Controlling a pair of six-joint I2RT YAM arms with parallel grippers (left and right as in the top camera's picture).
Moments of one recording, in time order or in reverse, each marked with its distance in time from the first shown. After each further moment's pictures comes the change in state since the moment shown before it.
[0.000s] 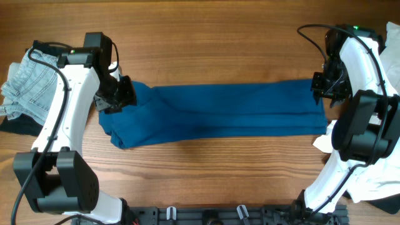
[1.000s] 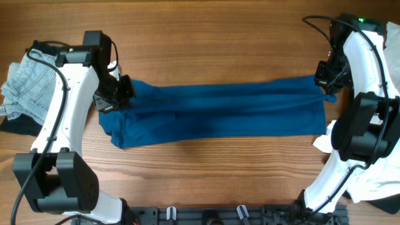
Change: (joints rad) left arm 0.000 0.000 0.019 -0.031 0.004 0.004; right arm 0.005 0.001 0.103 0.006 0.040 0.046
